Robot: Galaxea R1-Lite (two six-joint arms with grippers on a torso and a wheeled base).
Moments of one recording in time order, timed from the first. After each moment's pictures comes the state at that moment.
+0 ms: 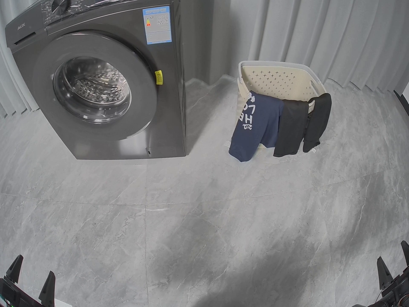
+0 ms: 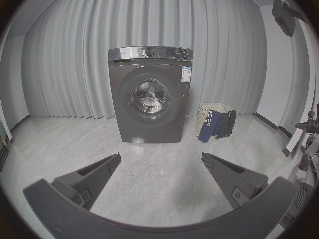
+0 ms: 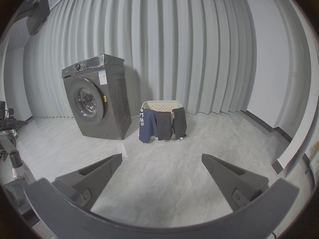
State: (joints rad) left arm 0.00 0.02 -0.02 0.00 0.00 -0.02; right arm -0.01 0.02 -0.02 0.00 0.03 -0.01
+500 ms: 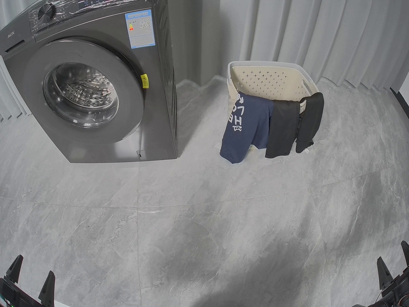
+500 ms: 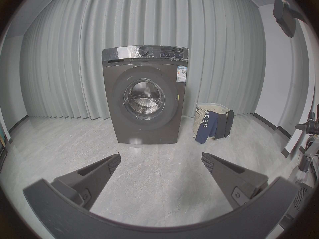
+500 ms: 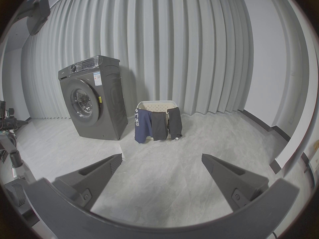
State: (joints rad) left arm 0.00 0.02 -0.02 0.00 0.00 -0.03; right arm -0.01 0.02 -0.02 0.00 0.03 -0.01
